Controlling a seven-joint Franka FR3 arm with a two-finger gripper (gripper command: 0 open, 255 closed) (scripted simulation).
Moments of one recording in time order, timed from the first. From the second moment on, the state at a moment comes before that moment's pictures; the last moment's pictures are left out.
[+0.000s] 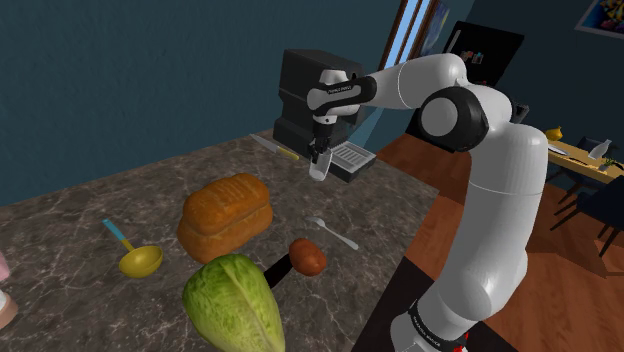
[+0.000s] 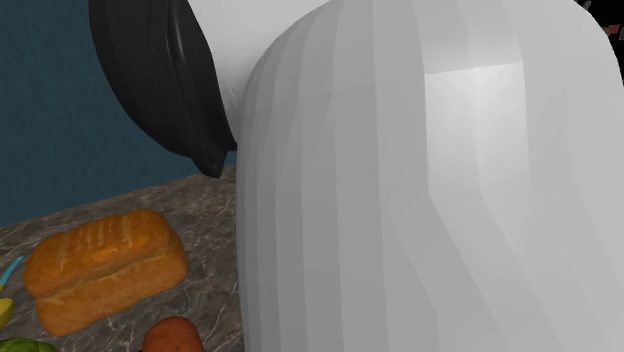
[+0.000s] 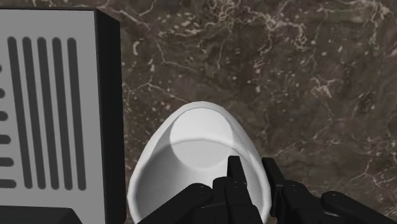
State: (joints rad) arm -0.10 0.39 -0.10 -1.69 0.03 2.00 -0.38
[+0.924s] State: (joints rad) arm -0.10 0.35 -0.10 -1.63 0.03 1.90 -0.38
